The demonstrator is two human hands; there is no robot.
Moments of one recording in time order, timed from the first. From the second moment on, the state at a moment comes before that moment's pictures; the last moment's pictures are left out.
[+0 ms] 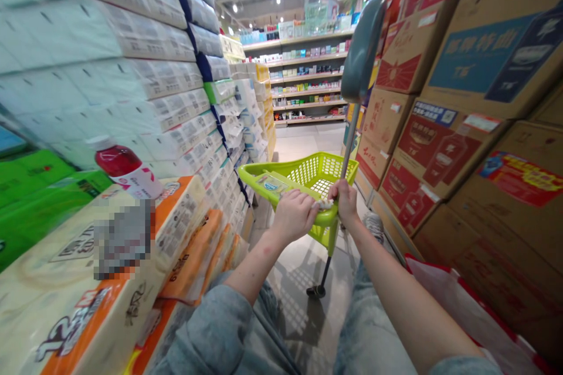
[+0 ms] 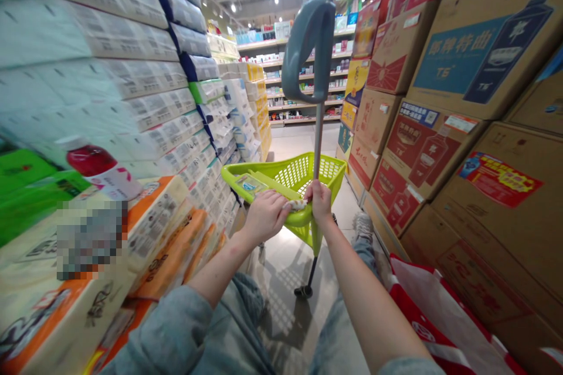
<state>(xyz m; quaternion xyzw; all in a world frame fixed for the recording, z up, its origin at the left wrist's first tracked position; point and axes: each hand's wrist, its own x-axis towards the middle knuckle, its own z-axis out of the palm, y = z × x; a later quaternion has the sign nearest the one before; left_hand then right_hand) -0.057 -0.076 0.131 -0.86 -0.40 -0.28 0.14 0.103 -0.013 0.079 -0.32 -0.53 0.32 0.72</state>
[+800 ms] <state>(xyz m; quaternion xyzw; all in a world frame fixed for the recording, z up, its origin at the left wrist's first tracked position) -0.085 -0.002 0.150 -0.78 -0.60 -0.19 0.04 0.099 -0.012 0.080 -0.31 -0.59 0.36 0.65</state>
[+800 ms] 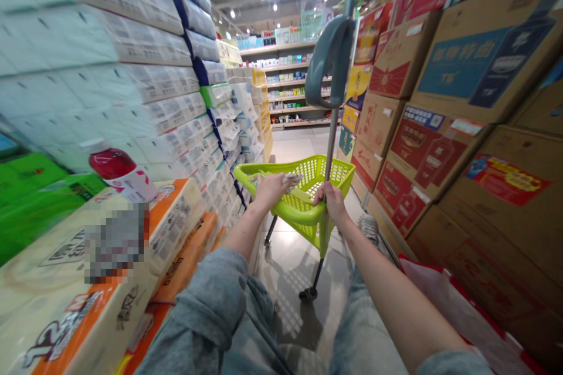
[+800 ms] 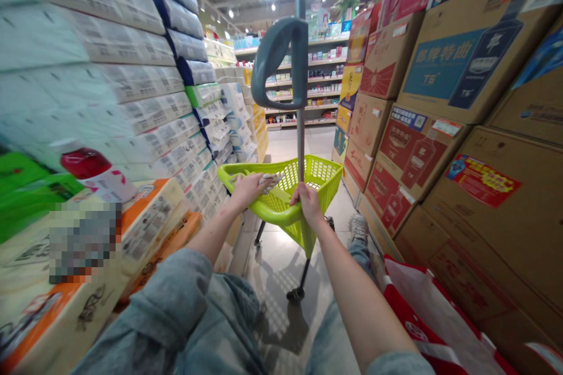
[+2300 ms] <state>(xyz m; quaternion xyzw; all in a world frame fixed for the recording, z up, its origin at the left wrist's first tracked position) -0.094 -0.004 0.142 -0.80 -0.51 -0.33 -0.05 0.136 -0.064 0.119 -0.54 -0.74 -0.03 0.41</state>
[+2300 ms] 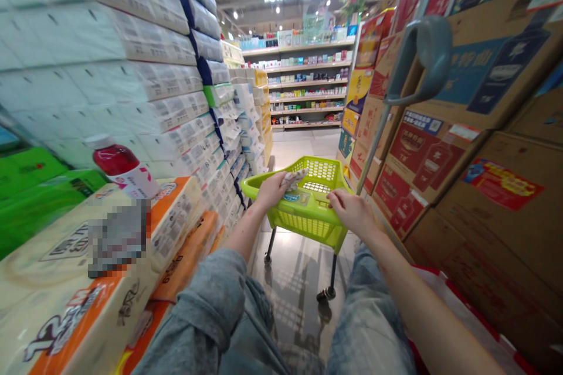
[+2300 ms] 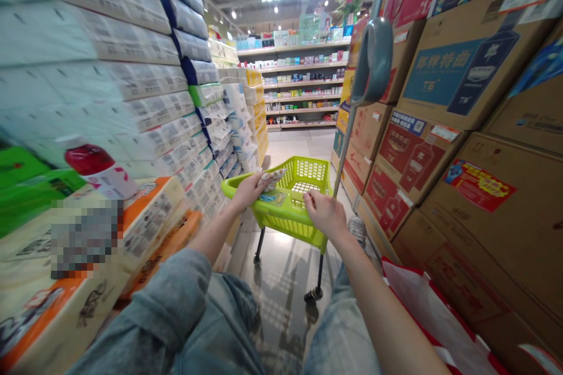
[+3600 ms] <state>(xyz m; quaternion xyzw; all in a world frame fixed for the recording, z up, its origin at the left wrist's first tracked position) -0.136 -0.037 0.120 -0.75 -0.54 -0.37 0.12 0.131 -0.064 0.137 -0.61 -0.78 -0.09 0.08</state>
